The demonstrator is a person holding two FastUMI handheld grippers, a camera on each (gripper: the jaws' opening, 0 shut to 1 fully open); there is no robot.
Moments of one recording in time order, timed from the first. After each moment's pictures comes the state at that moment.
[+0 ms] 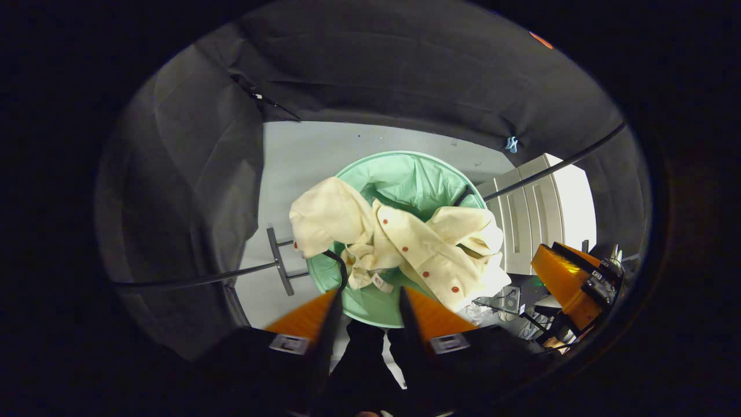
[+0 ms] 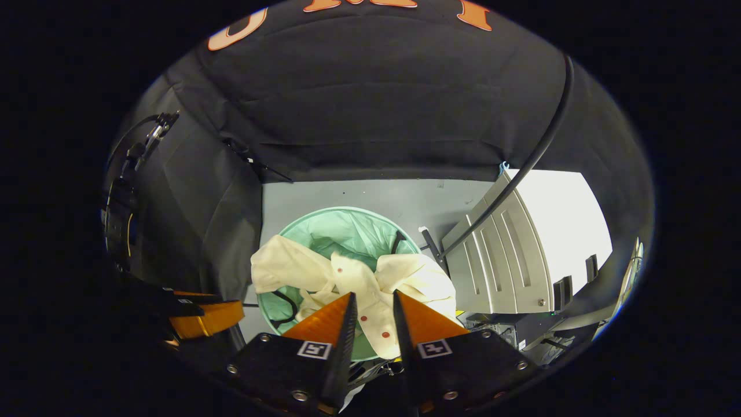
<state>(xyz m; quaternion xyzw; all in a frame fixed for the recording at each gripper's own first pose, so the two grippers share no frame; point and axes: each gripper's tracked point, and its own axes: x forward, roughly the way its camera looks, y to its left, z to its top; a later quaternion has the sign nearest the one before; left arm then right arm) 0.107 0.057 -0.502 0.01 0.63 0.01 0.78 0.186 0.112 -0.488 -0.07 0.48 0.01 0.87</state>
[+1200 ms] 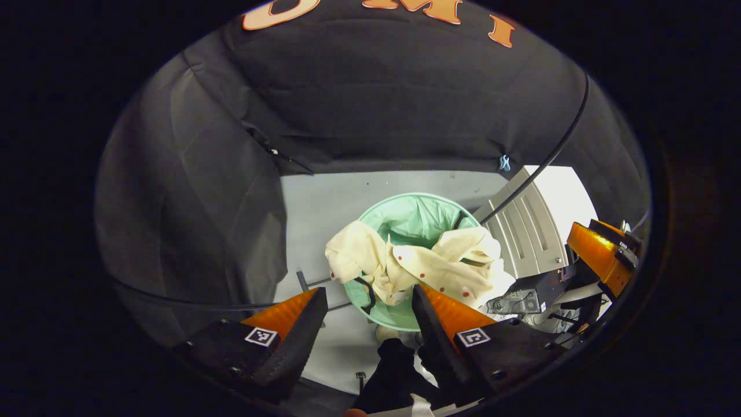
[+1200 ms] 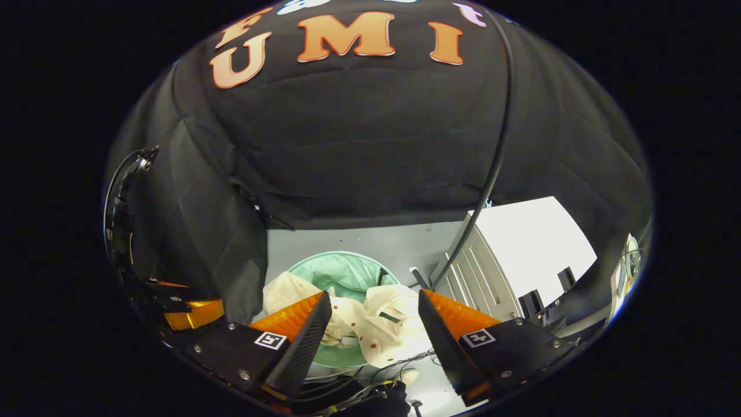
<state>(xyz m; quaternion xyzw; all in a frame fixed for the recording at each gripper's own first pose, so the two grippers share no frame) 0.101 0.077 -0.387 0.08 0.51 -0.01 0.86 0.161 0.083 -0.342 -0.03 0.35 -0.01 0.93</state>
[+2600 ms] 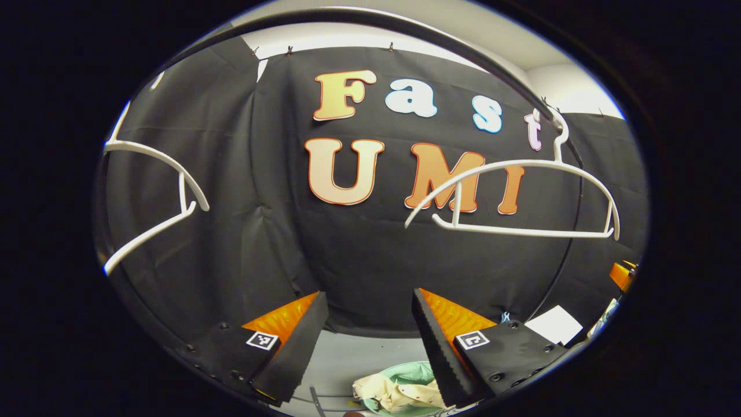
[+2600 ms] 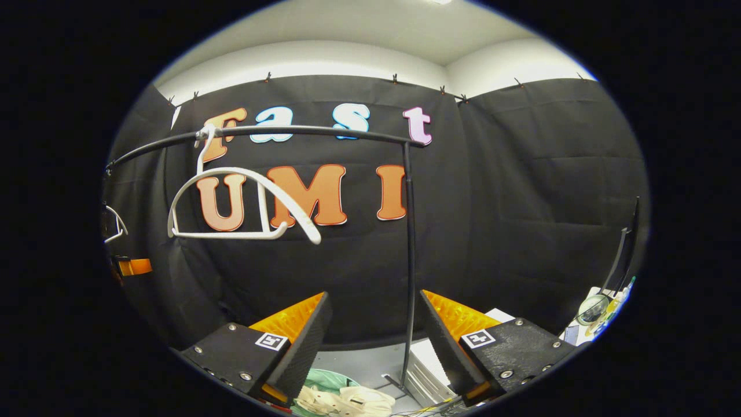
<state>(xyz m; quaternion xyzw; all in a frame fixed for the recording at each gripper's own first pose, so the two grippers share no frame) 0.180 0.099 0.006 0.04 0.09 0.02 0.99 0.151 0.011 0.055 -0.05 0.03 -0.06 1.00</state>
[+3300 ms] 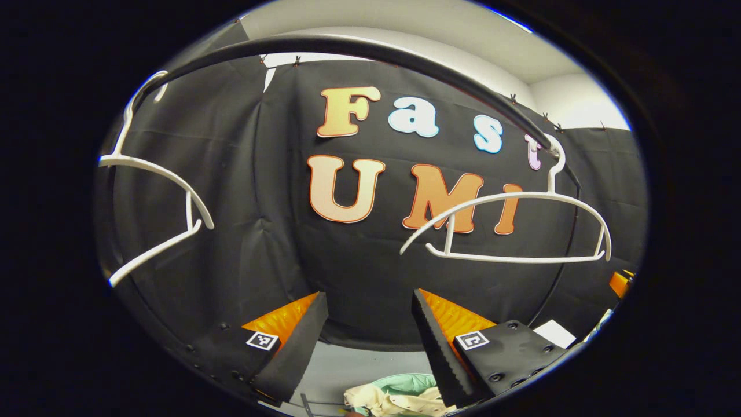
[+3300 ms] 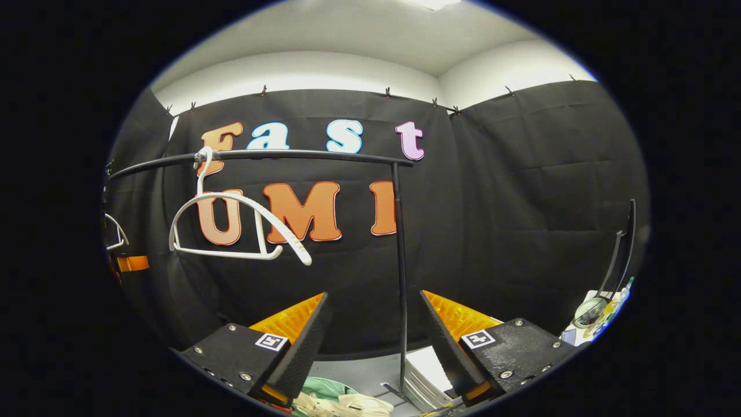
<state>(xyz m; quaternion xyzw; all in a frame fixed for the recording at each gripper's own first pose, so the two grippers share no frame) 0.177 0.096 0.034 0.03 0.05 0.03 1.00 0.138 0.001 0.072 -0.04 0.00 -0.06 1.00</state>
